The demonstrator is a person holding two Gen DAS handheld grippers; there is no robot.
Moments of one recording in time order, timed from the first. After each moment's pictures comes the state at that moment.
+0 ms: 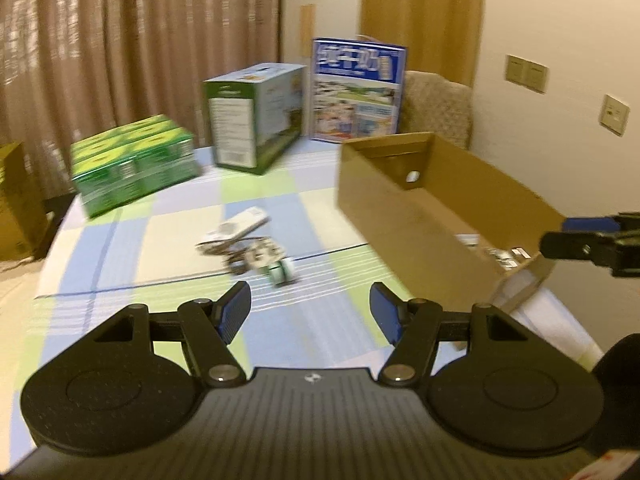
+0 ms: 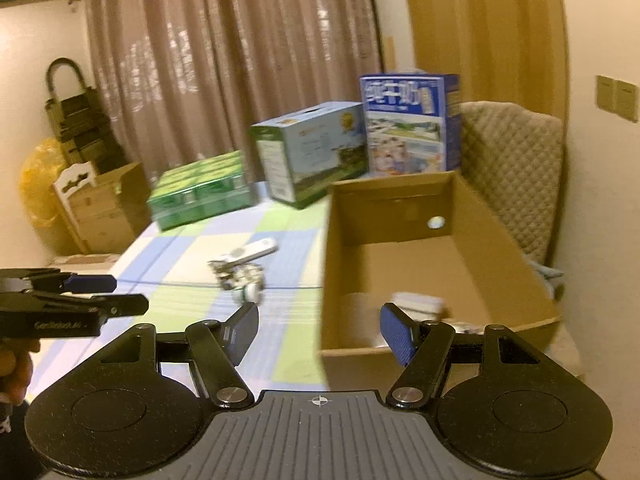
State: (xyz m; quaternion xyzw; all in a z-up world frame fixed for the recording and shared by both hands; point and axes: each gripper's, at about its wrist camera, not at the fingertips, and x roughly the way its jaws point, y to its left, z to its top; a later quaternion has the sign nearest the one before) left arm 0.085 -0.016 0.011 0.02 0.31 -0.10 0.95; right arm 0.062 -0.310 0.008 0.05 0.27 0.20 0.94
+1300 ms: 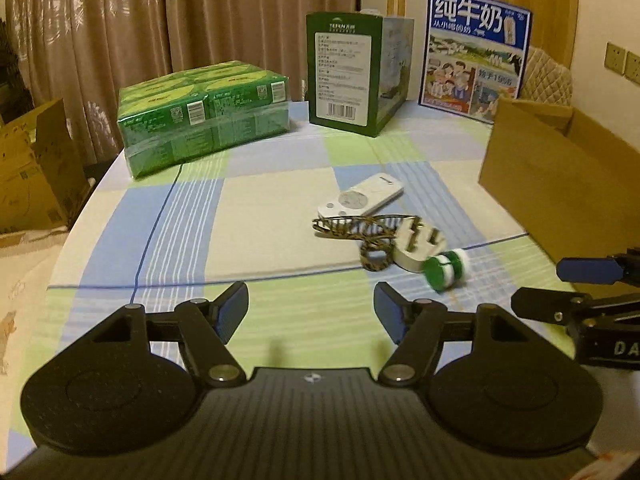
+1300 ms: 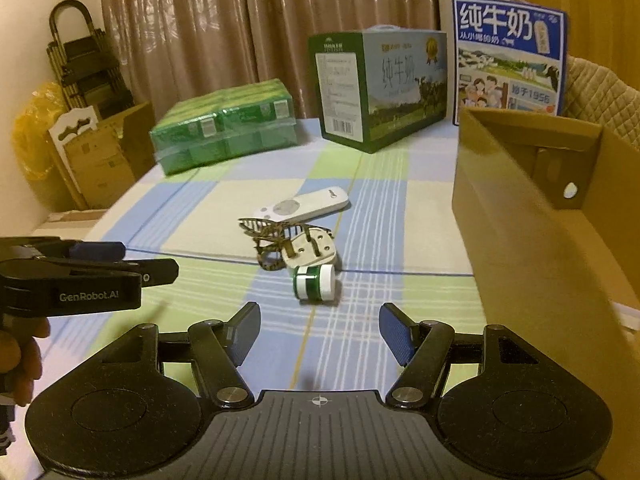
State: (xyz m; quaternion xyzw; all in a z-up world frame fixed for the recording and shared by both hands) left arm 0.215 0.077 -0.094 0.02 0.34 -0.02 0.94; right arm 0.202 -0.143 -0.108 0.02 0.32 0.21 0.92
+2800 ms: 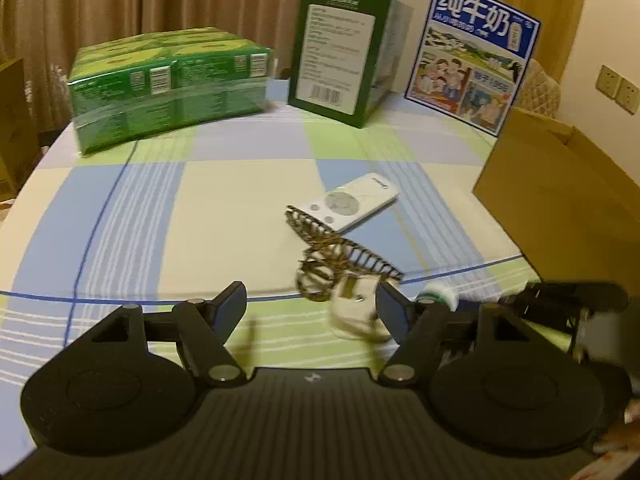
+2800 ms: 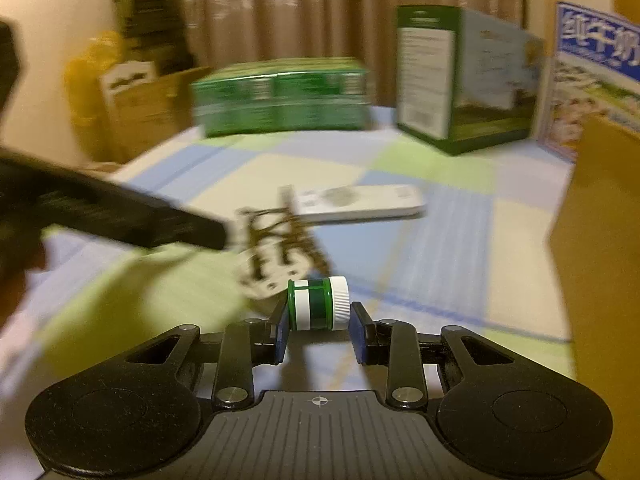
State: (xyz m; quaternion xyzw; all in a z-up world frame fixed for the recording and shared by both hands) left arm 0.269 0.098 -0.114 -0.05 0.36 -0.08 0.93; right arm 0.253 -0.103 -0.160 -0.05 0.30 0.32 0.89
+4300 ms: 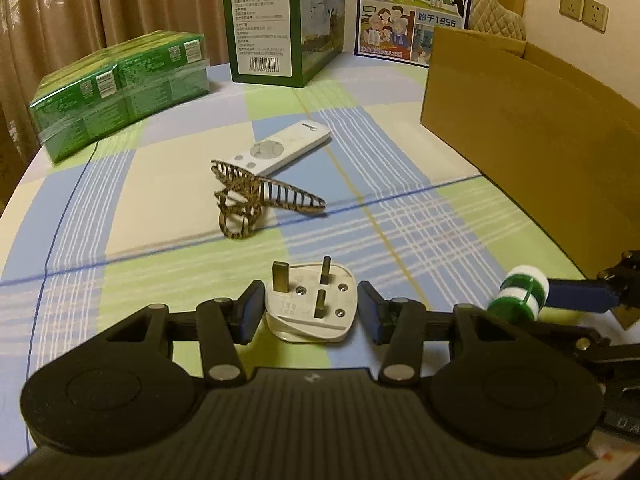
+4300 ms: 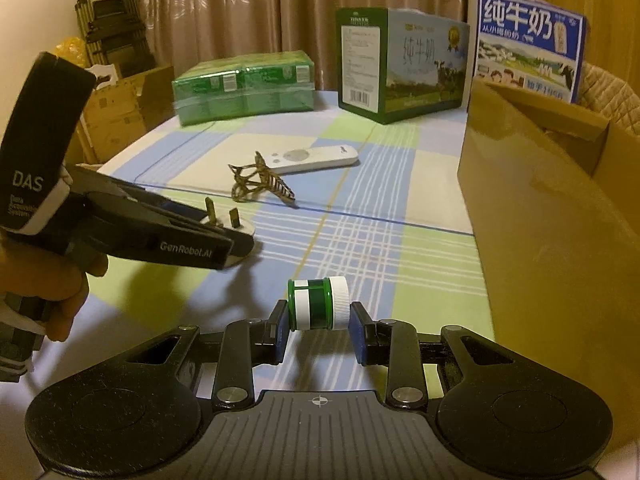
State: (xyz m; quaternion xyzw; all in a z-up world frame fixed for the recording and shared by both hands) left arm 0.221 0.031 -0.131 0.04 0.38 -0.09 0.92; right arm 0.161 -0.155 -0.138 -0.04 0.32 0.24 0.92
